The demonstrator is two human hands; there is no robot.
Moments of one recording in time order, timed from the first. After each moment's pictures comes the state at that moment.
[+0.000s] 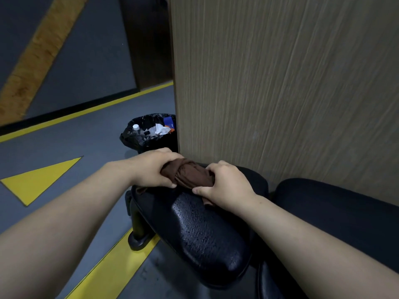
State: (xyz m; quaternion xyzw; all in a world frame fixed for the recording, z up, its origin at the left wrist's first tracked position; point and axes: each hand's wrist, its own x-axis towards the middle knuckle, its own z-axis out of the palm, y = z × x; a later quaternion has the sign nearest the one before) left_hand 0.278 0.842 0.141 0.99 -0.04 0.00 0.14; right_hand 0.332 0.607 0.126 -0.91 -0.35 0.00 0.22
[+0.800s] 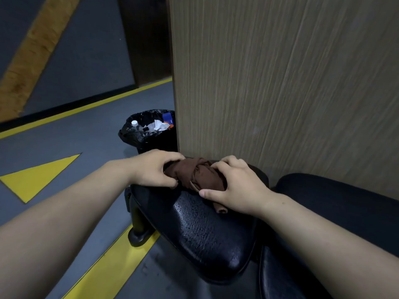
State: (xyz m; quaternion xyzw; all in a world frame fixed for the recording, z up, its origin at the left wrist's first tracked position) left_hand 0.275 0.834 0.137 0.97 -0.07 -0.04 0.22; right_hand 0.340 0.579 0.117 -0.89 -0.41 -0.02 0.18
